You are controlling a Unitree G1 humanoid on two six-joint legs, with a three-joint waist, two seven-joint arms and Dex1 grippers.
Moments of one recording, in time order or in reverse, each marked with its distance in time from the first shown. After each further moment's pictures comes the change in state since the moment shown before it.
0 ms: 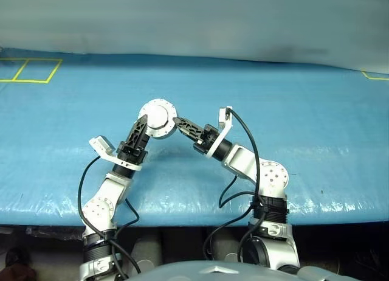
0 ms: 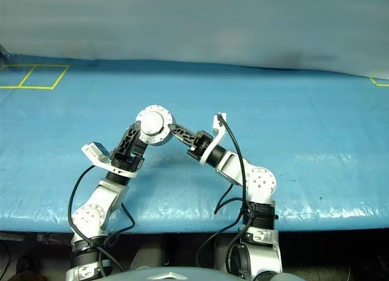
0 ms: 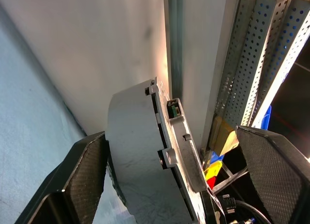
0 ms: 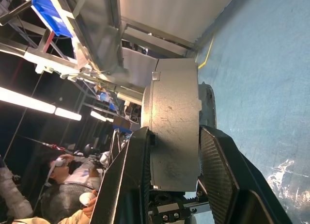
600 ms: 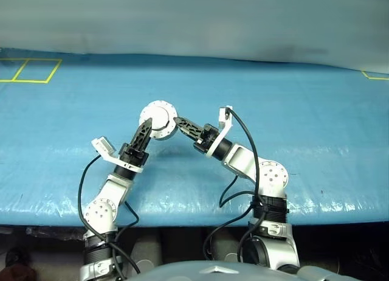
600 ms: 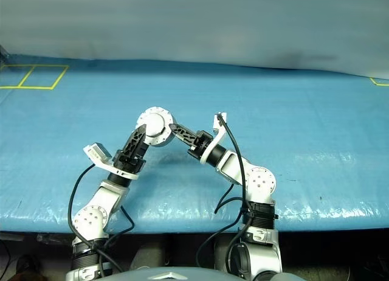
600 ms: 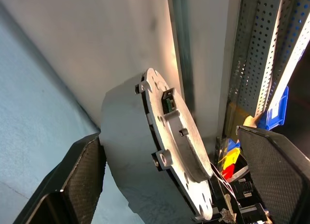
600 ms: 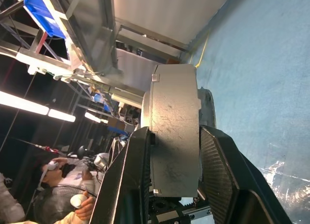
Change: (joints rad) left arm 0.019 0.003 -0.023 -0.018 0.073 -0.035 -0.020; right arm -0.003 0.000 0.001 0.001 -0.020 -0.001 -0.007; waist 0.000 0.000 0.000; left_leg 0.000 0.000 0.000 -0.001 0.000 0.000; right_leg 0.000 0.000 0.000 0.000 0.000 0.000
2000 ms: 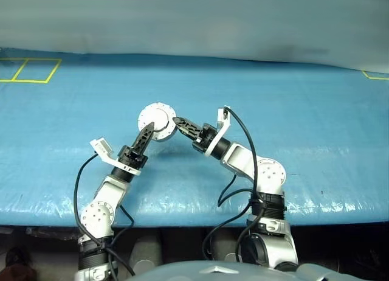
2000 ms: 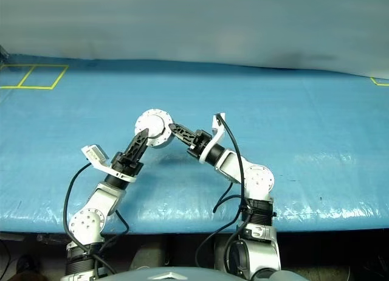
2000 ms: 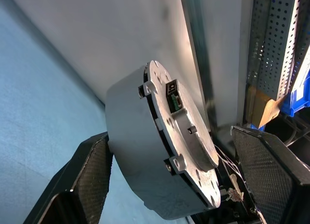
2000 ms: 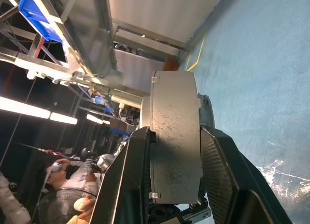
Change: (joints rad) left arm 0.028 0.038 -0.040 -0.048 0.101 -0.057 0.009; right arm -0.021 0.008 -0.022 0.041 -0.001 0.003 -0.010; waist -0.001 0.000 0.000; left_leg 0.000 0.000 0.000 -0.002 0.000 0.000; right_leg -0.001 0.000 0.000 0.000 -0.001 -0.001
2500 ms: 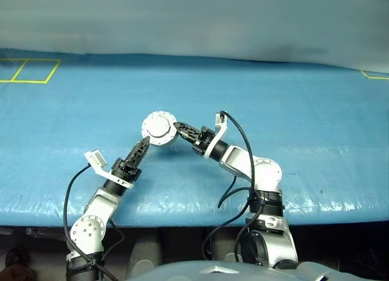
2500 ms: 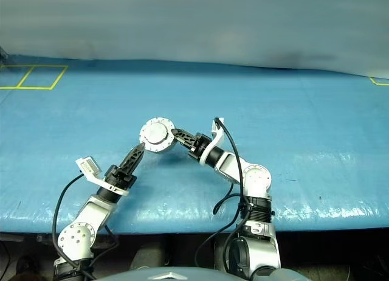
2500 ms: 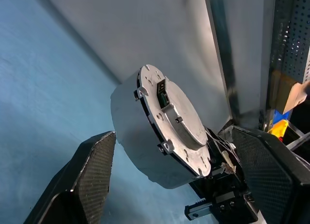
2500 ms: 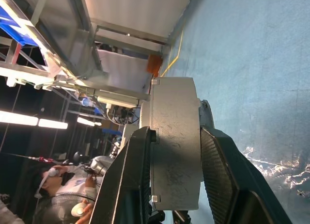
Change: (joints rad) left arm 0.123 0.059 0.012 -0.056 0.015 0.005 0.006; right arm -0.025 0.001 -0.026 0.097 -0.045 0.003 0.000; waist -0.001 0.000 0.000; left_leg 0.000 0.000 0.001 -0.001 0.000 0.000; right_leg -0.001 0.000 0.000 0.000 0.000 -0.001
